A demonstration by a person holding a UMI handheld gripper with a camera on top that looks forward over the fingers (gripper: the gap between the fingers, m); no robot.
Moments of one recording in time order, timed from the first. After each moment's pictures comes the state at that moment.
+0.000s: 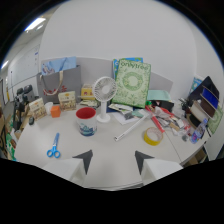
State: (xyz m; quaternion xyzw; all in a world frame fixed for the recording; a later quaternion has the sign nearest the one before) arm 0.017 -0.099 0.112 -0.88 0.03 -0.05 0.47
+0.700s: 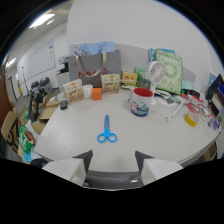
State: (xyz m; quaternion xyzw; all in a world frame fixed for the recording) arm -0.176 -0.138 0.056 -0.90 -0.02 0.03 0.43
